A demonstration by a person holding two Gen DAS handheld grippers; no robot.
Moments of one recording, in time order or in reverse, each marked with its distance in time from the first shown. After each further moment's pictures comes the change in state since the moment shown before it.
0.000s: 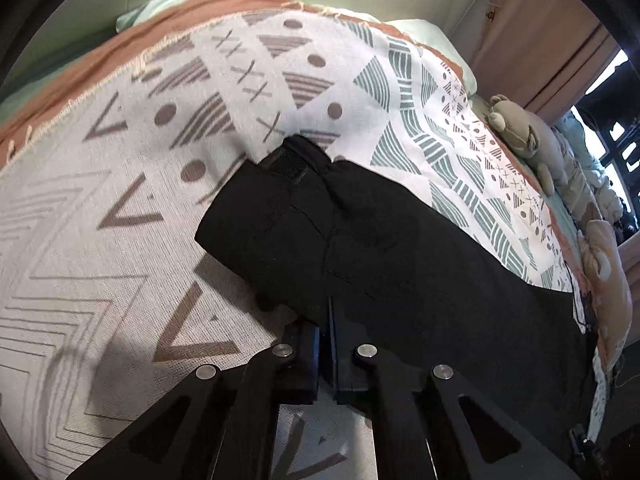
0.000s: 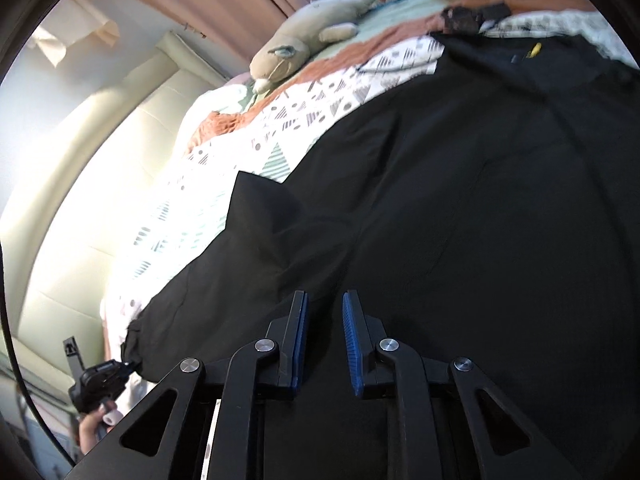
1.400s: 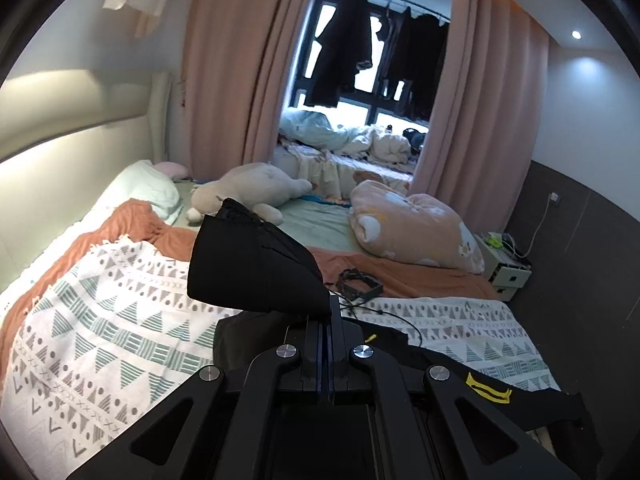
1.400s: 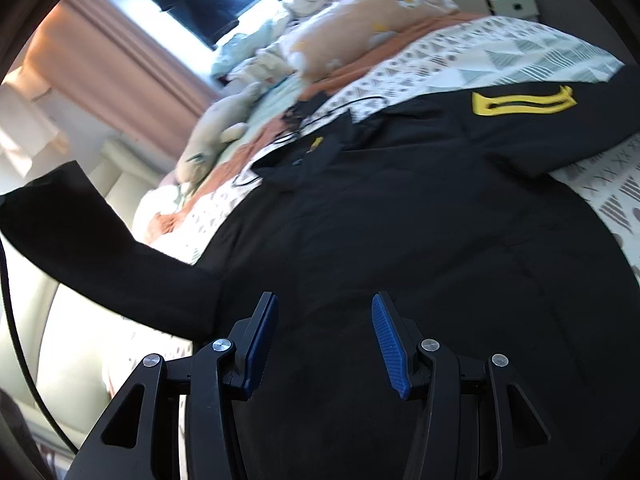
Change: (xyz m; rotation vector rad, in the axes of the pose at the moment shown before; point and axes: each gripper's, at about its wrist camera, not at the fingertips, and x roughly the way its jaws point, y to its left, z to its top) left arm -0.313 -0.436 -0.106 0.658 -0.259 -0.503; right arm -0.321 -0.134 -0.065 0.269 -0.289 -0.218
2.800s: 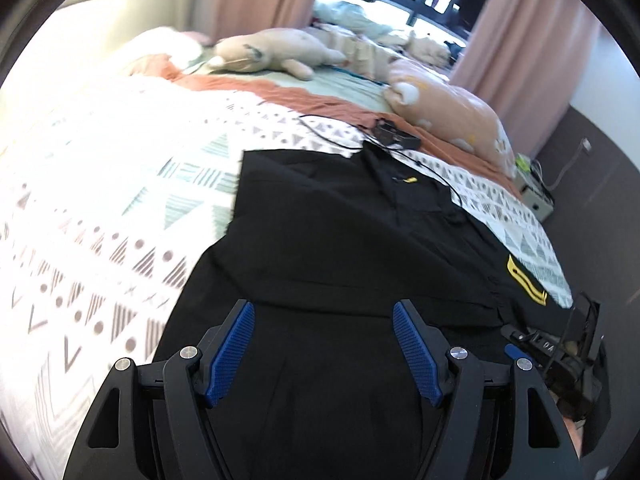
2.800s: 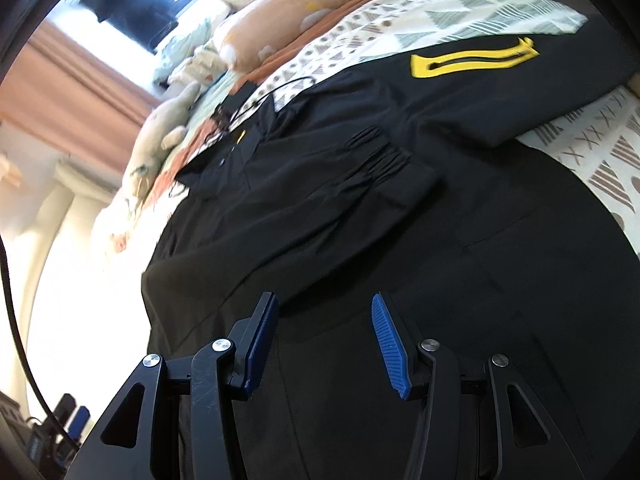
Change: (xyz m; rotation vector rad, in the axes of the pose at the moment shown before) left arm 0.059 0.051 -0.215 -0.177 0.349 0.063; right arm 0.067 -0.031 0.008 0.057 0.059 -0.137
